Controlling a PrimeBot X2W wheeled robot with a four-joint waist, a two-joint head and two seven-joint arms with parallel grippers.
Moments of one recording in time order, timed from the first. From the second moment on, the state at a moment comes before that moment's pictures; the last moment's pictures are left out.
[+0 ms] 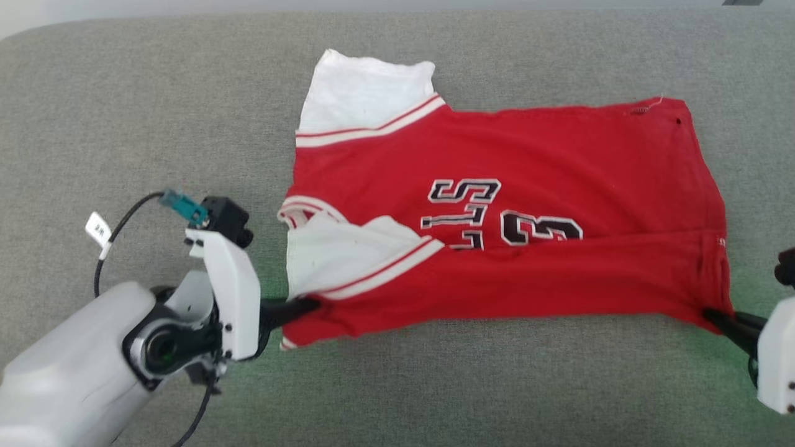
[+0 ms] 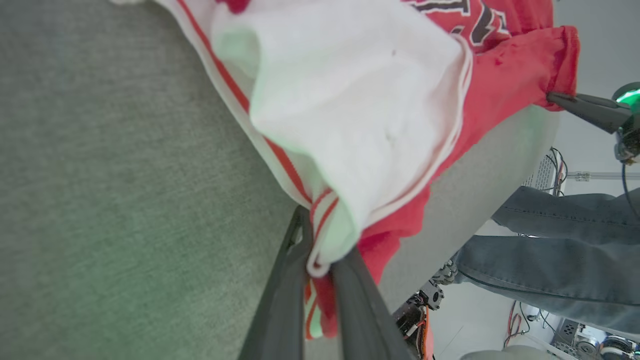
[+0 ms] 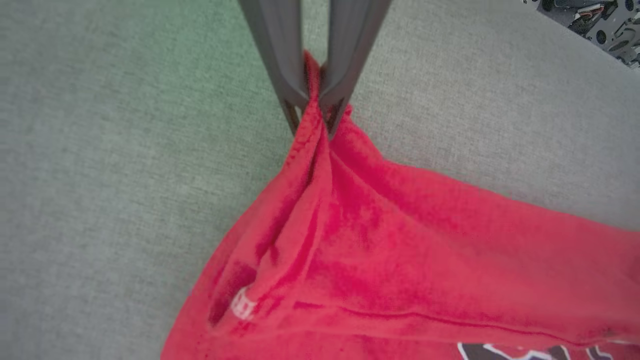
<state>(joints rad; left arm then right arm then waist) -0.76 0.70 -1.05 0.30 -1.50 -0.09 0.51 -0.16 -0.75 0.23 0.07 0.85 0.13 0.59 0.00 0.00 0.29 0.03</state>
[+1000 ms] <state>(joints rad) -0.69 0.81 -0.87 0.26 -1.29 0.11 -0.03 -0.16 -0.43 -0.03 -0.09 0.55 0.13 0.06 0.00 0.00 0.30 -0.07</state>
